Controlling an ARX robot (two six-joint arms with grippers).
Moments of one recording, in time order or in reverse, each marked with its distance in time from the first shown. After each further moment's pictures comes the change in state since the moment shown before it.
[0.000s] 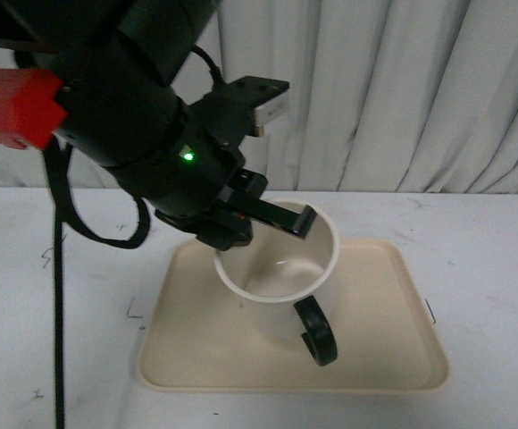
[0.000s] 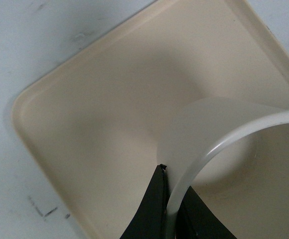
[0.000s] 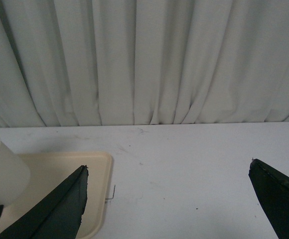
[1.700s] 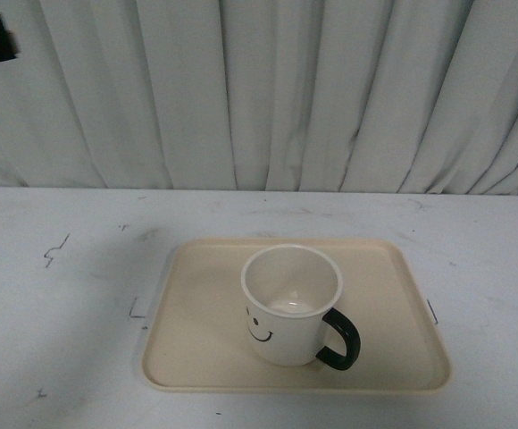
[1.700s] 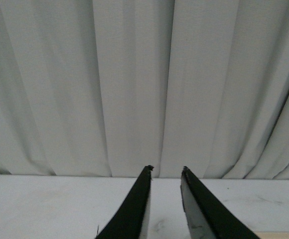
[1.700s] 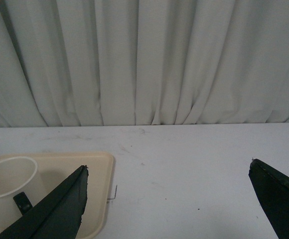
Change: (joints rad) left arm 0.236 -0.565 -0.816 1.262 -0.309 -0.137; right arm 0.001 0.000 0.000 0.000 0.000 0.000
